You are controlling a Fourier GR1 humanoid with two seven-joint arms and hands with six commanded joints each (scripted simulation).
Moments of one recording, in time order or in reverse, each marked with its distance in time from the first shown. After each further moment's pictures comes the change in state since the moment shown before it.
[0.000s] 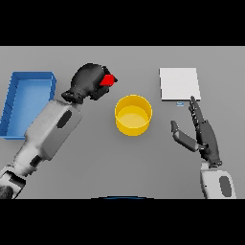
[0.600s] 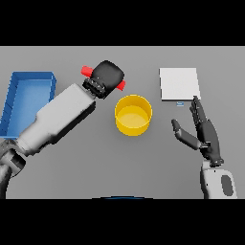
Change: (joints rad) left arm -0.270 0.038 -0.321 0.140 -0.206 -0.345 0.051; right arm -0.013 0.016 -0.035 0.016 -0.068 0.012 0.045
